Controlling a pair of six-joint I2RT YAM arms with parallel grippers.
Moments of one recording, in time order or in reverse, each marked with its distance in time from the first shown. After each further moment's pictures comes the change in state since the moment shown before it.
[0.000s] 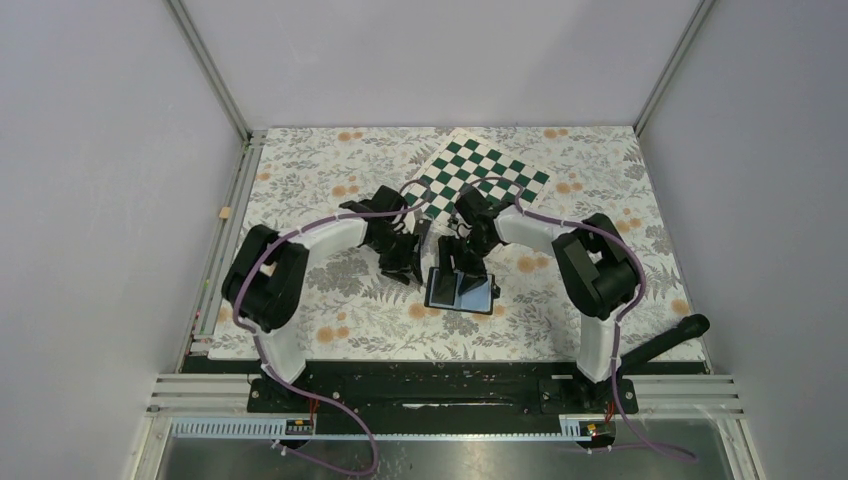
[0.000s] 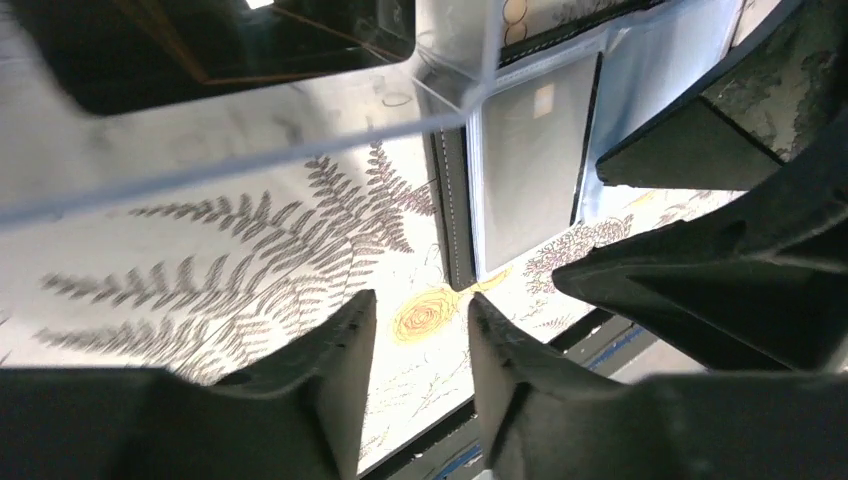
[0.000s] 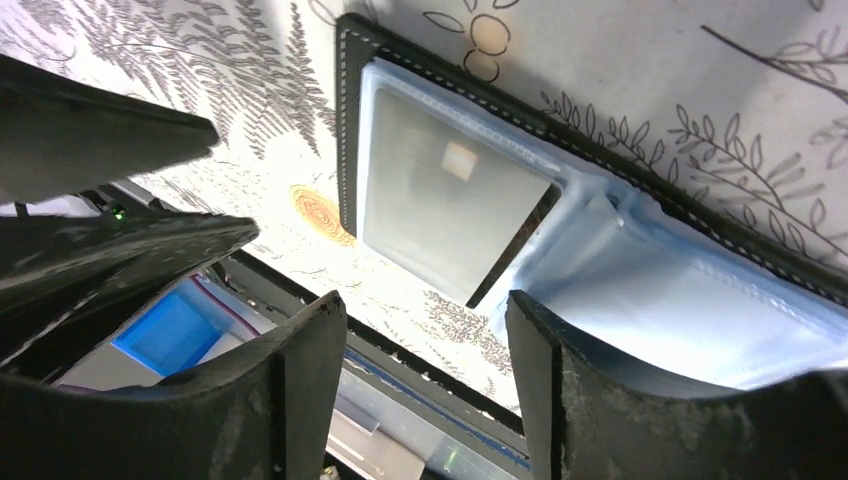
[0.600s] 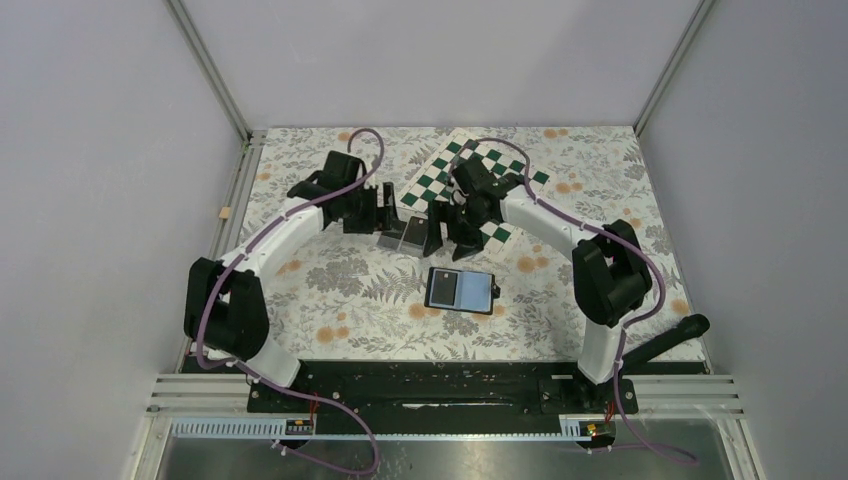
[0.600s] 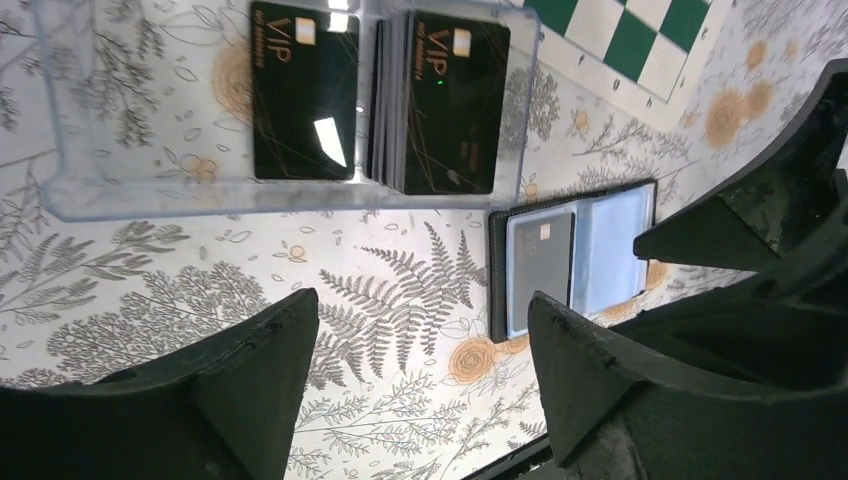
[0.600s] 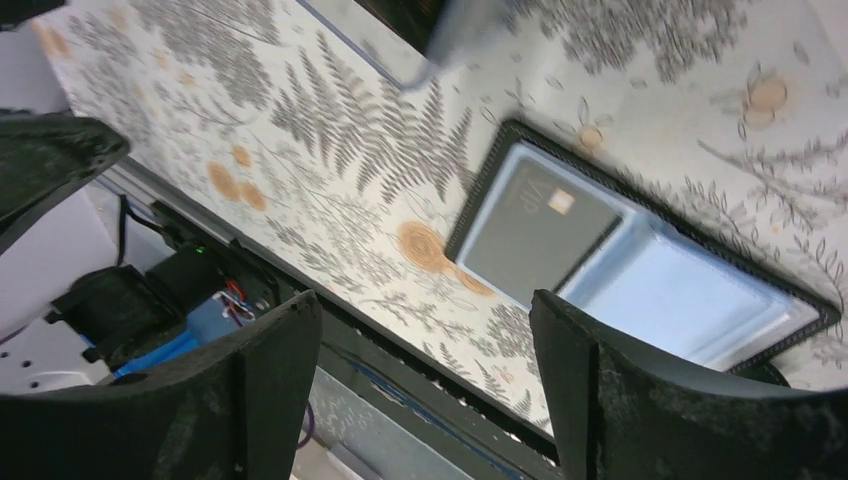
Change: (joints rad) left arm 0.144 -0.269 0.073 -0.001 -0.237 0.014; right arm 0.001 -0.096 0.163 -0.054 0.099 0.003
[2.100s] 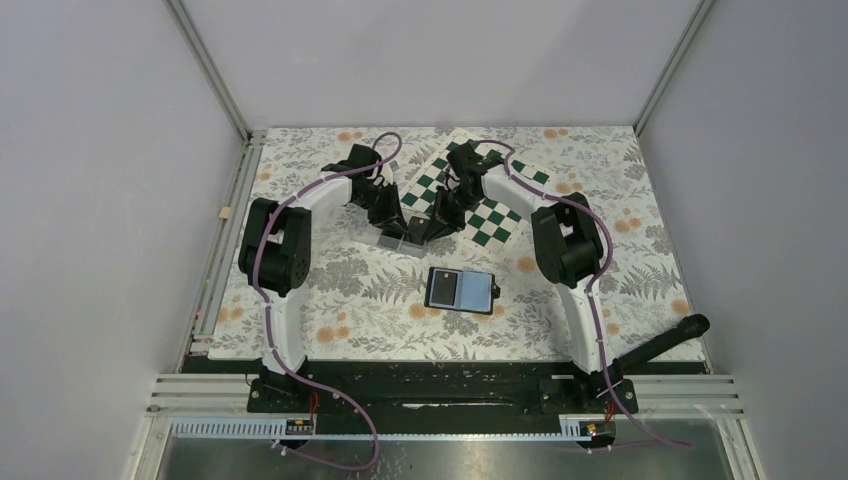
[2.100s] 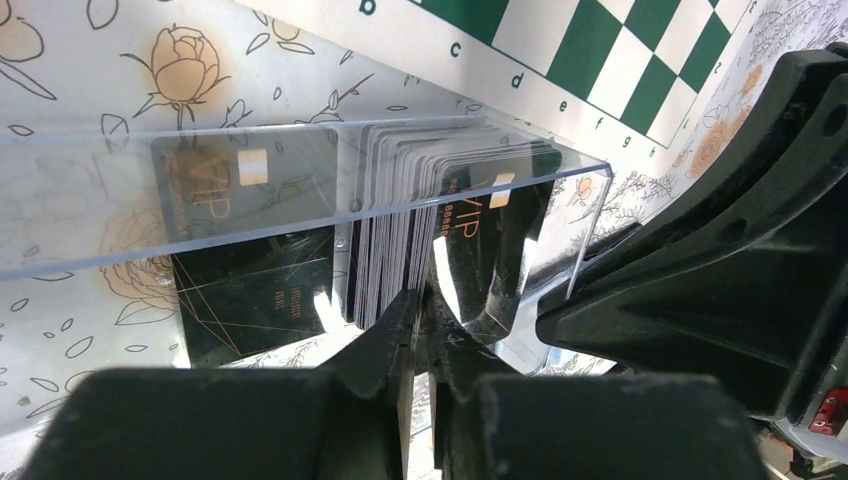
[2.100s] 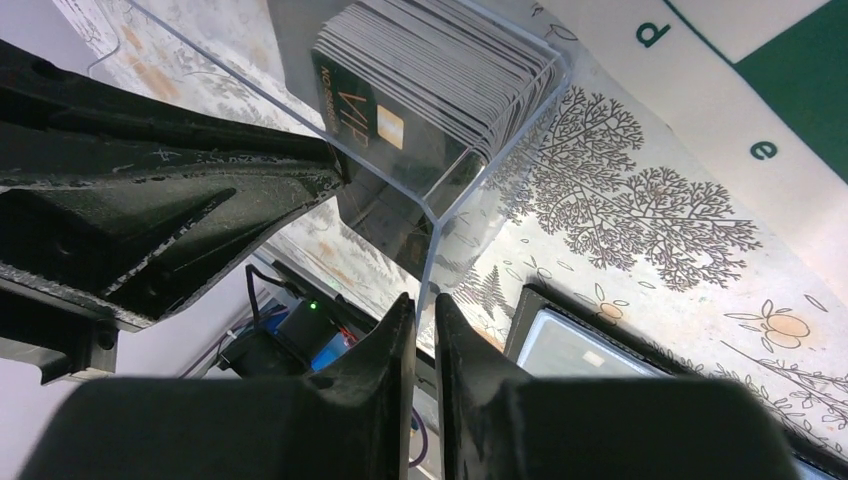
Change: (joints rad) left arm 0.082 0.490 0.283 0.003 0.285 -0.015; right arm -0.089 0.417 0.418 -0.072 -0.174 0.169
